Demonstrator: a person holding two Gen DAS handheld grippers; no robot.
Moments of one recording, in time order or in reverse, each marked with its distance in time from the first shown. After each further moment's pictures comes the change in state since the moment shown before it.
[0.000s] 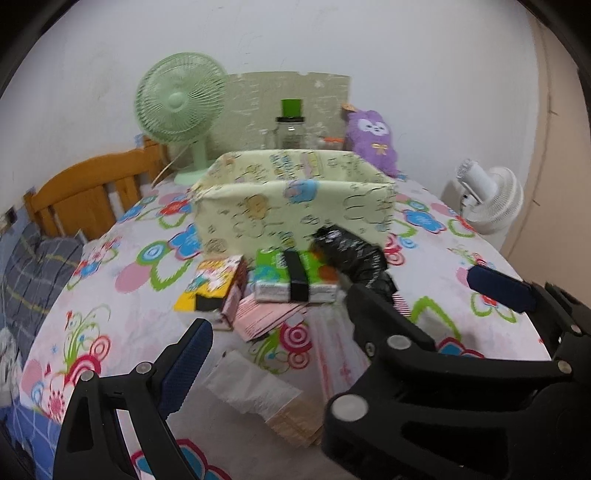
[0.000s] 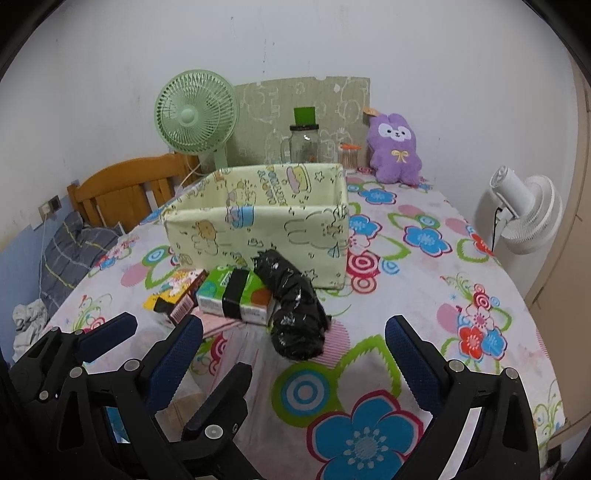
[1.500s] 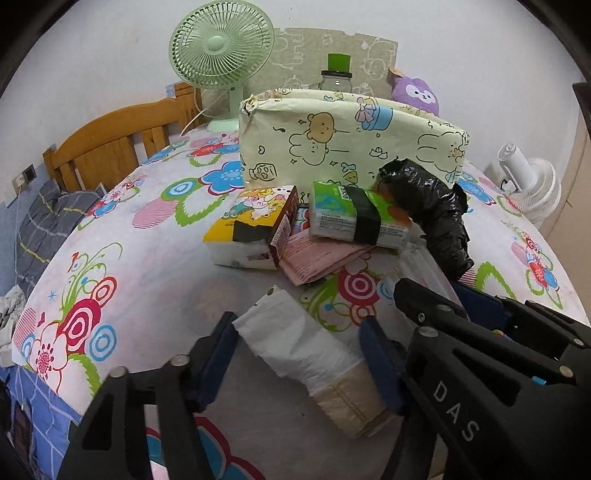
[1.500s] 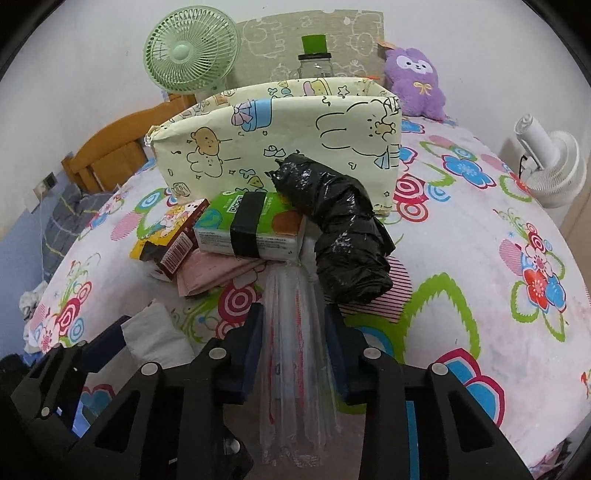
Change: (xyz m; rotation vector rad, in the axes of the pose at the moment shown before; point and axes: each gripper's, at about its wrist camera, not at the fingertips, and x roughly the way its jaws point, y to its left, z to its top) left arm 0.035 0.027 -0.028 -0.077 0.130 0.083; right arm 0.058 0.017 -0.025 0.046 0.202 0.043
